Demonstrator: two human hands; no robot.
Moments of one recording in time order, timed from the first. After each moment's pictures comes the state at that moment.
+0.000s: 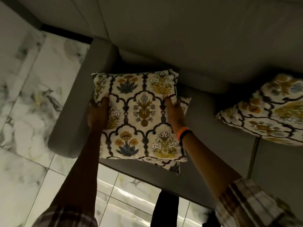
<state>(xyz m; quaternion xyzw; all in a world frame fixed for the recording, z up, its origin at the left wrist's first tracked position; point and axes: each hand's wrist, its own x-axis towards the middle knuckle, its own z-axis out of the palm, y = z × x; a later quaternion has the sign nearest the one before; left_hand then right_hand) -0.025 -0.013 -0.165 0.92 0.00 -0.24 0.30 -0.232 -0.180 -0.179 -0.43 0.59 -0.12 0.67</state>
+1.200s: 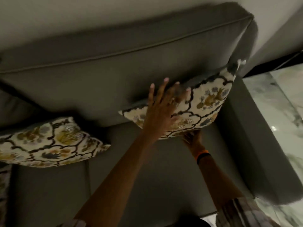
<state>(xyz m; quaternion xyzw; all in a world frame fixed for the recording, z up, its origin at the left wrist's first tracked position) -0.973 -0.534 -0.058 0.55 -0.81 0.05 0.18 -1.145 -0.497 -0.187 0.00 0.64 -0.40 0.66</state>
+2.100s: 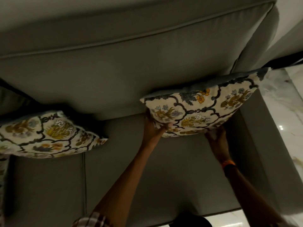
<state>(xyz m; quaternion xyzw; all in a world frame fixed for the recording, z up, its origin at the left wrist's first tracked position) -0.972 -0.497 -0.162 0.63 -0.41 -0.50 0.43 -1.238 -0.492 -0.193 -0.42 0.77 -0.20 0.44</state>
